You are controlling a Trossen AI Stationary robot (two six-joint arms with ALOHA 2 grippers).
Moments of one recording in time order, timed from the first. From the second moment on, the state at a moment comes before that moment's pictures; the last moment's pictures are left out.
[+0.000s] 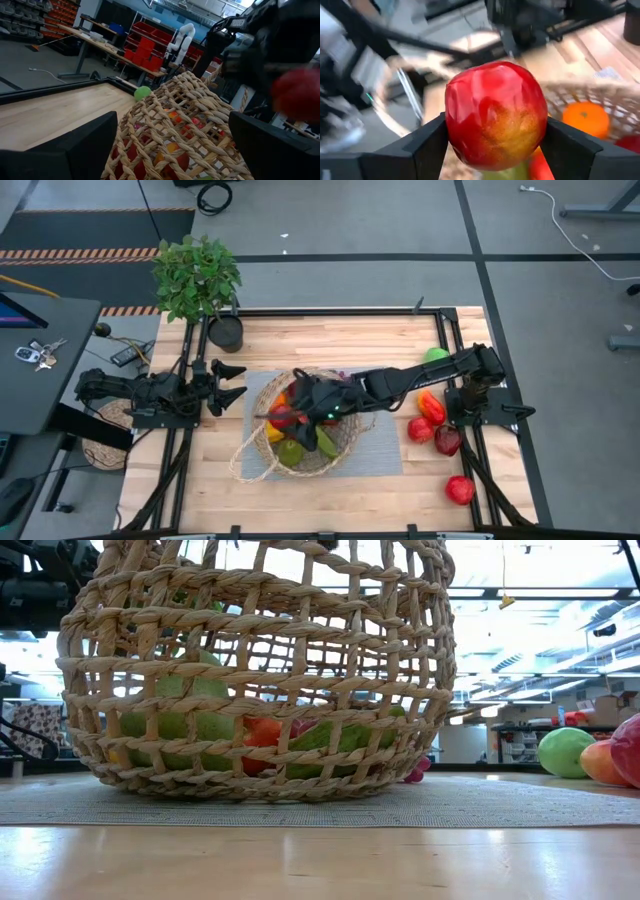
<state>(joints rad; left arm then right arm) -0.19 0.03 0.01 0.16 -0.45 -0.40 0.23 1.86 1.74 -0.40 0.11 0.52</state>
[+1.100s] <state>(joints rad) -0.19 0.03 0.01 0.16 -0.45 -0.40 0.20 1.86 1.26 -0.03 0.08 0.53</state>
